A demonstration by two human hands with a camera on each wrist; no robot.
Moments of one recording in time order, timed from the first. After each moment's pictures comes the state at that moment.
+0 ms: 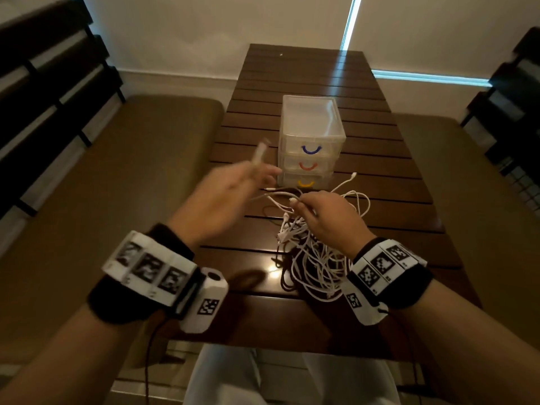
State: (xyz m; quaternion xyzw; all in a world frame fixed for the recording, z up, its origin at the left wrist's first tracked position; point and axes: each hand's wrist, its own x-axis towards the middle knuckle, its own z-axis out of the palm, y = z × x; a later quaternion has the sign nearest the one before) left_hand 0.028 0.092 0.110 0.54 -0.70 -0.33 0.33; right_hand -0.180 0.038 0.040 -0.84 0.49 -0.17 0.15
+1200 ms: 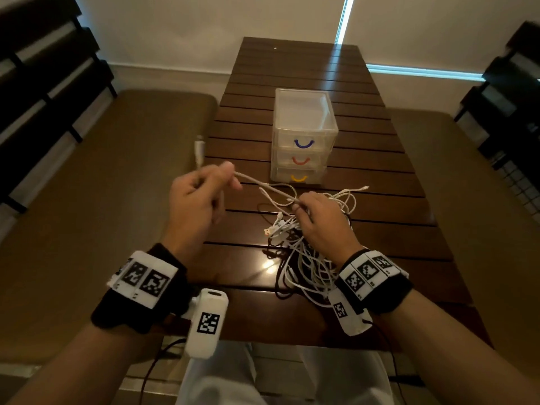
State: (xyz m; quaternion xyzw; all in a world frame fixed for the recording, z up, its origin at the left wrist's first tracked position) left_hand 0.030 0.102 0.073 0.48 -0.53 -0.37 0.59; right_hand -0.185 0.046 0.003 -0.81 0.51 -0.25 0.15
